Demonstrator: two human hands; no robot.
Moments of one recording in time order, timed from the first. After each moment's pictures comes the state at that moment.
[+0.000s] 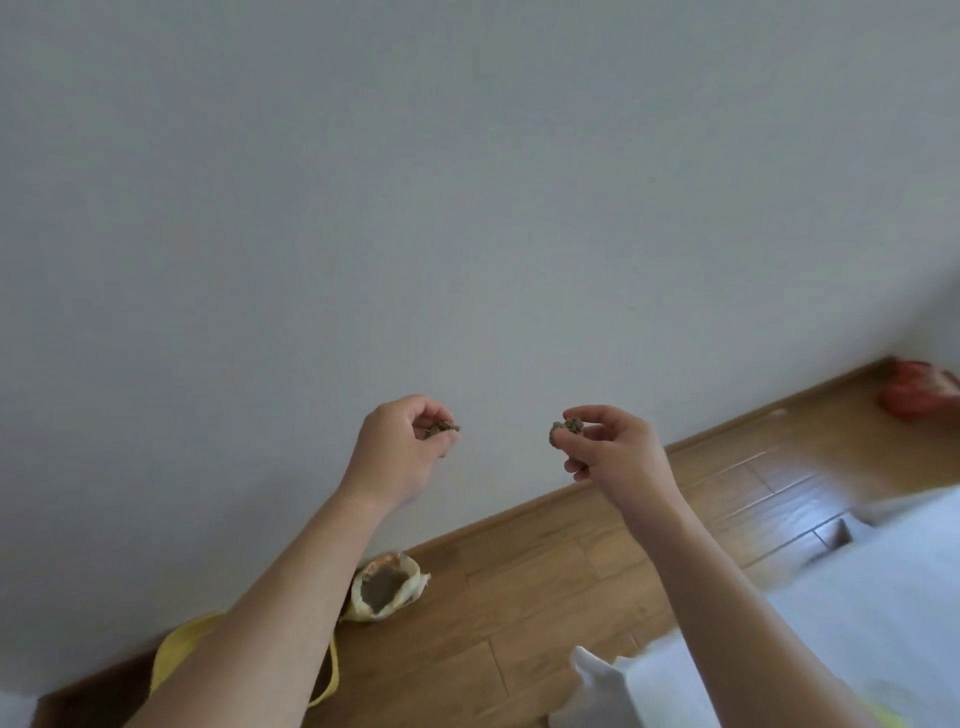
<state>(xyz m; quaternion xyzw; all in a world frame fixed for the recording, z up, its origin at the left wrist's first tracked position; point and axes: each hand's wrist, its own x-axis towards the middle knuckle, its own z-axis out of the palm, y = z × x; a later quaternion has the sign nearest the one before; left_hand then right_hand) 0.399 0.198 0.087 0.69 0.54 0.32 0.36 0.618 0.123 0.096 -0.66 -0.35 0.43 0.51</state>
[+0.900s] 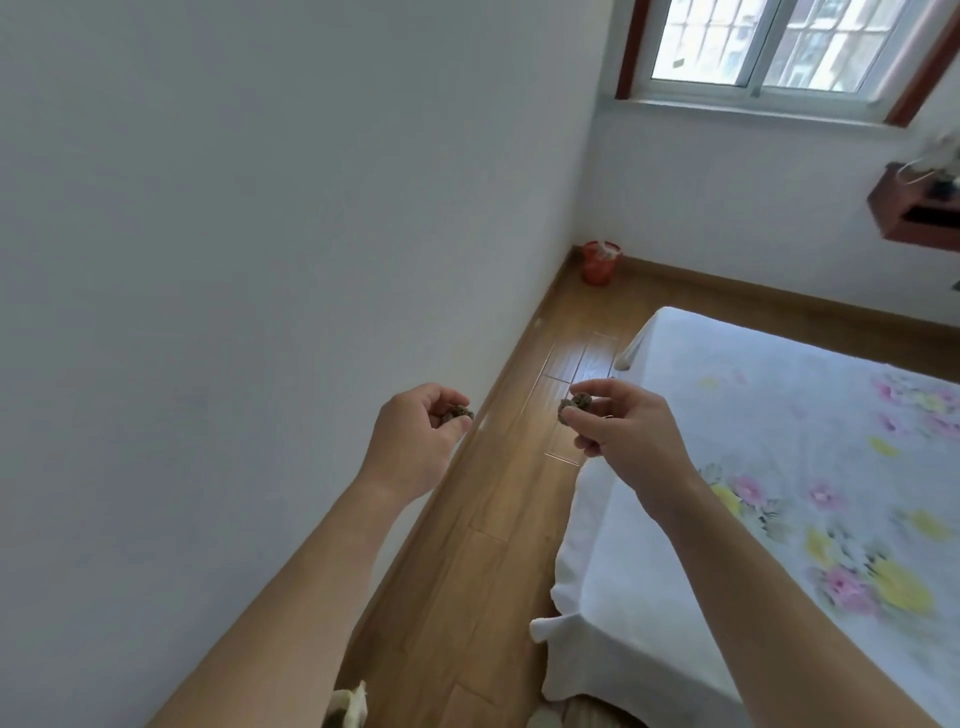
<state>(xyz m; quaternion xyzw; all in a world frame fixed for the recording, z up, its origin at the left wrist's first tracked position) 0.571 0.288 0.083 0.82 0.25 0.17 0.49 0.679 0.090 0.105 -0.74 -0.13 0.19 0.63</state>
